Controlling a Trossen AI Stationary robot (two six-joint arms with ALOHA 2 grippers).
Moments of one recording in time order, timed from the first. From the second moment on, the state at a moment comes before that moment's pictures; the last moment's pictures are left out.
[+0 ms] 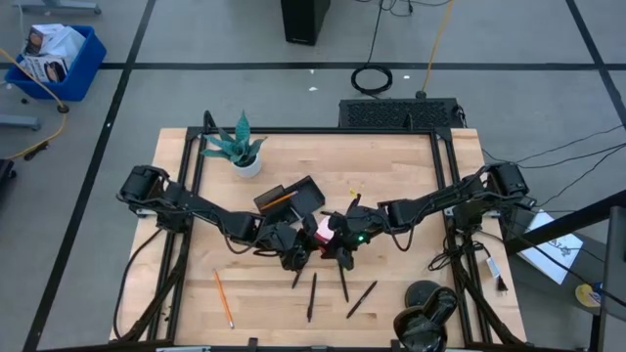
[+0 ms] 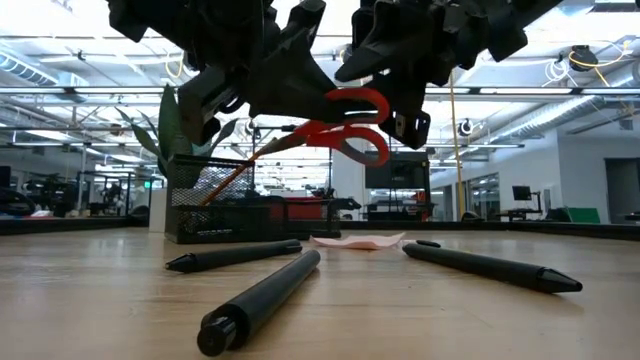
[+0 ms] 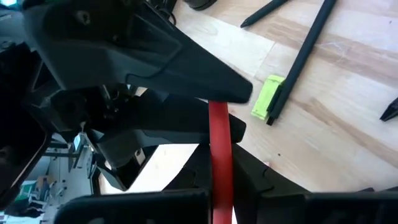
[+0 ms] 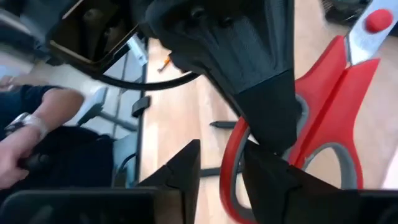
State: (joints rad) left arm -0.27 1.70 0.94 0.21 -0.21 0.92; right arm 0.18 1.62 0.88 0.20 -0.23 0.71
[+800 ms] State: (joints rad) left arm -0.35 1.63 0.94 0.20 -0.52 0.62; right arm 0.13 1.43 0.84 0.13 0.00 0.53
